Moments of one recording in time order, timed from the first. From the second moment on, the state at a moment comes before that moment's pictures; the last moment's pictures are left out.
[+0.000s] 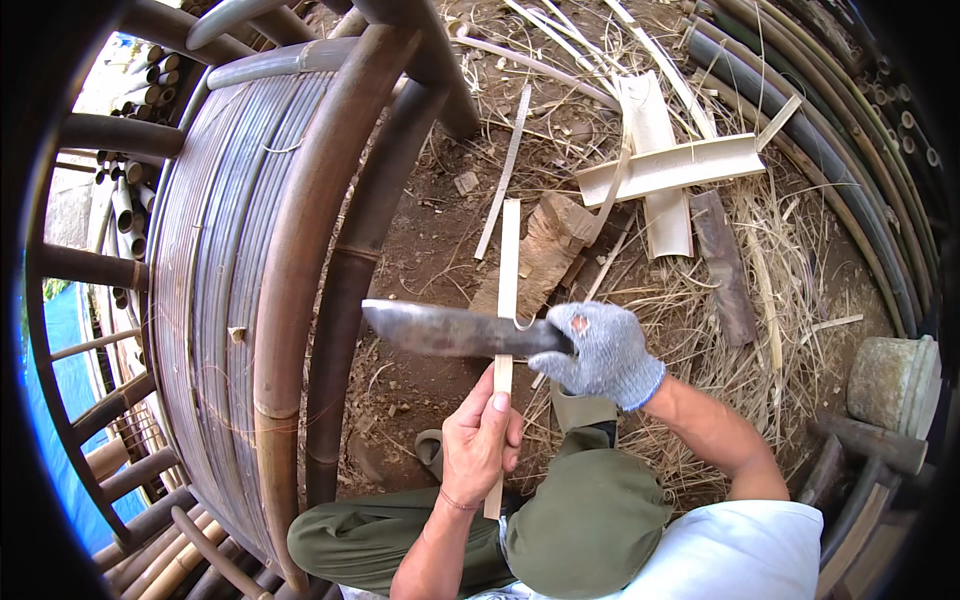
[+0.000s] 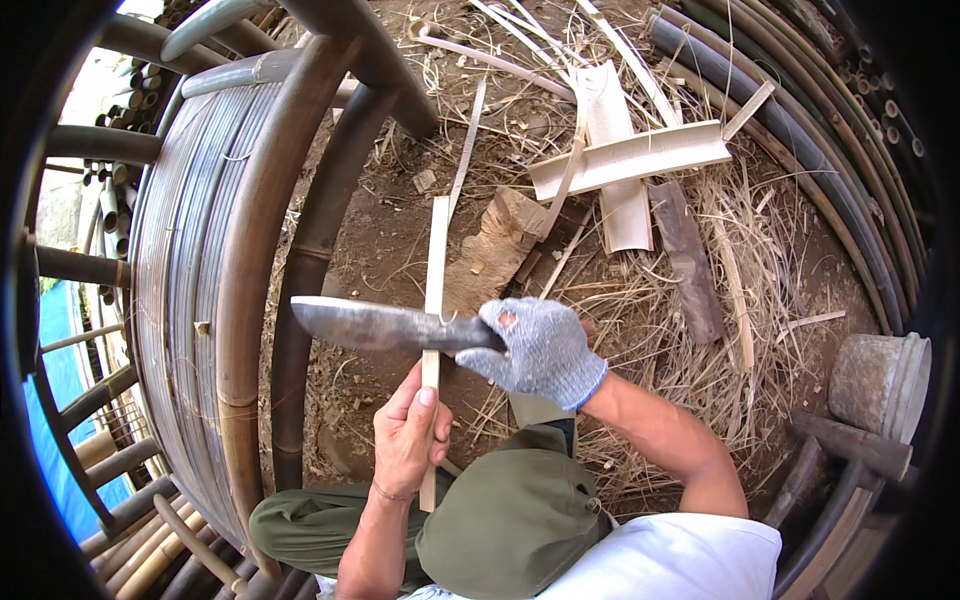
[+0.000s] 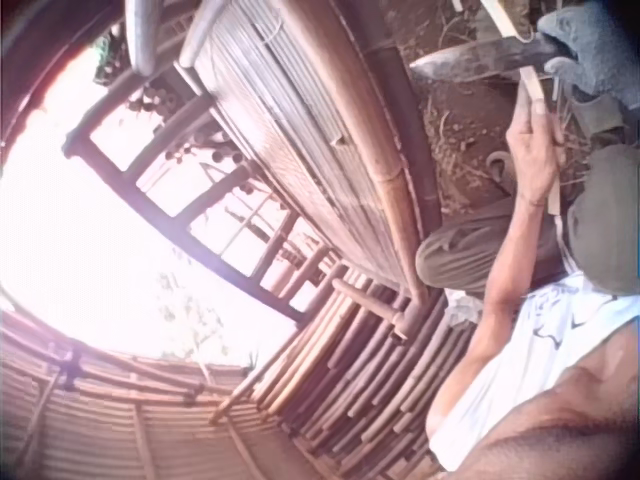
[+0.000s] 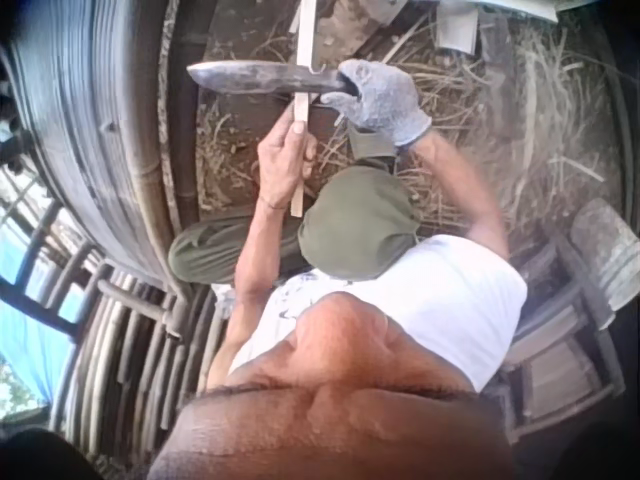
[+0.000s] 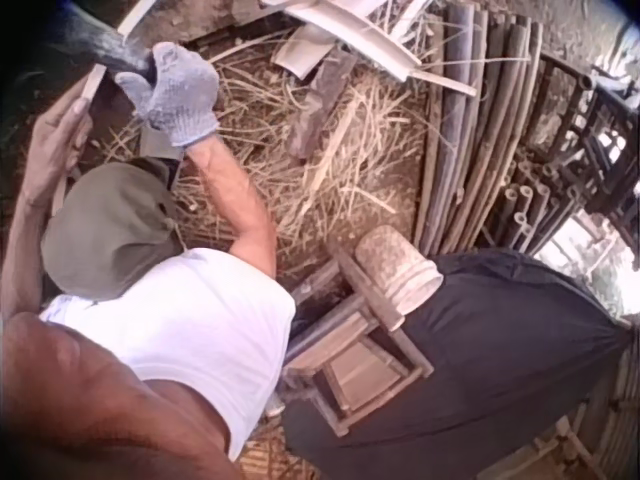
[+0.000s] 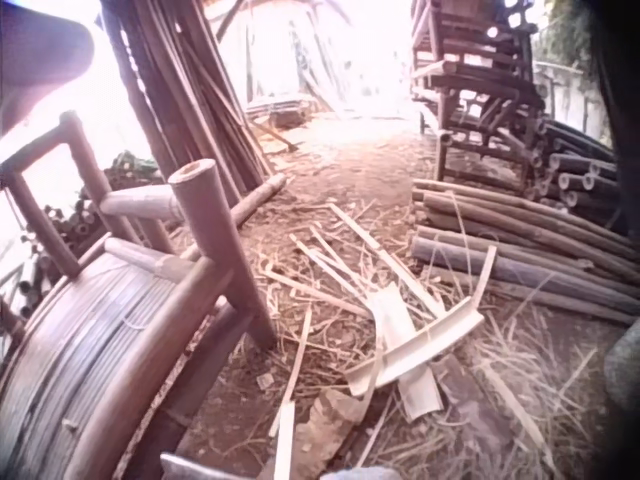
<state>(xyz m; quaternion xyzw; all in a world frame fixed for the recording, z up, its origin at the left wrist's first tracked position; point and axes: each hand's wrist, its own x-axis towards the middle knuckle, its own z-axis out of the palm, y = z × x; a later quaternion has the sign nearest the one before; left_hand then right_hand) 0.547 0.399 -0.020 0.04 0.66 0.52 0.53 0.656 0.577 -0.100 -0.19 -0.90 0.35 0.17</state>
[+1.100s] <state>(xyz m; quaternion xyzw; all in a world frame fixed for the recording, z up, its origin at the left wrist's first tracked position) 0.526 0.398 -0.032 0.05 0.70 0.48 0.52 0.637 0.583 -0.097 -0.26 -0.84 0.42 0.20</state>
